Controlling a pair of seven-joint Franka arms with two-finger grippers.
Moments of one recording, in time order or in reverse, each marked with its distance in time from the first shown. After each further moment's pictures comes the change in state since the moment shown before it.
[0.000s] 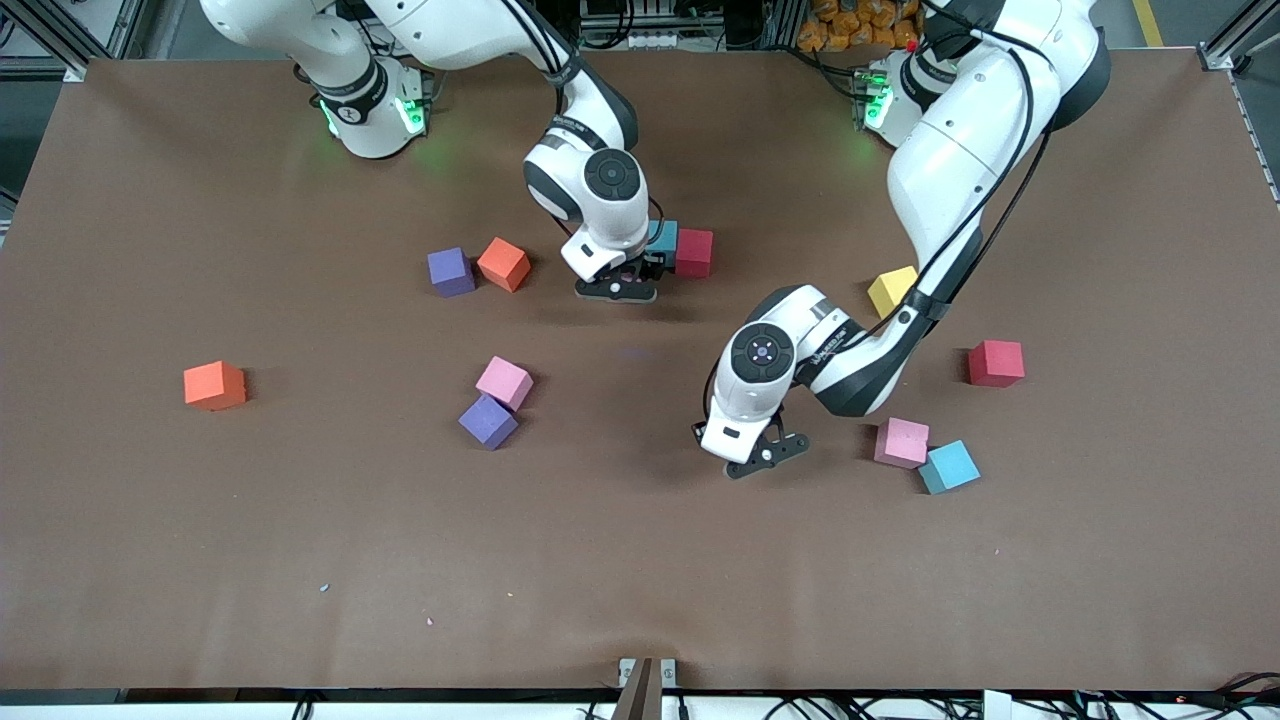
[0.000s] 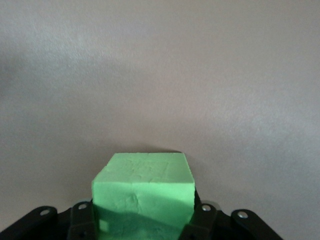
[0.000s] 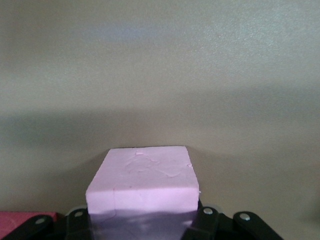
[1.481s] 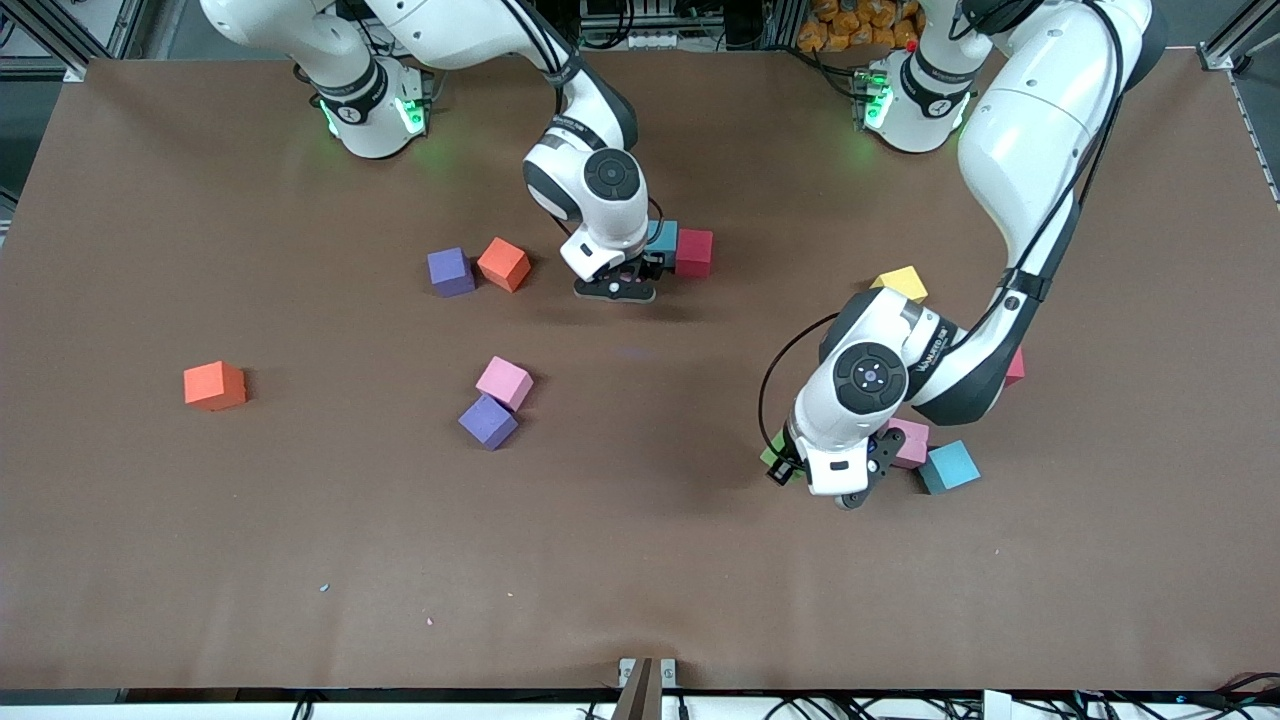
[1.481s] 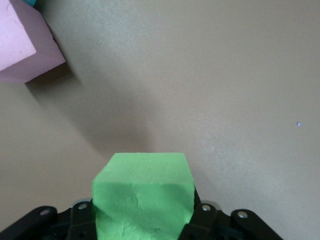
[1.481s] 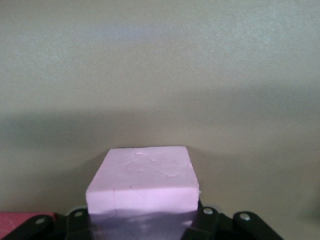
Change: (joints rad) left arm 0.108 -0.118 0.009 0.032 -0.138 -0.119 -0.312; right arm 0.000 -0.002 0.000 -0.003 0.000 -0.001 0.007
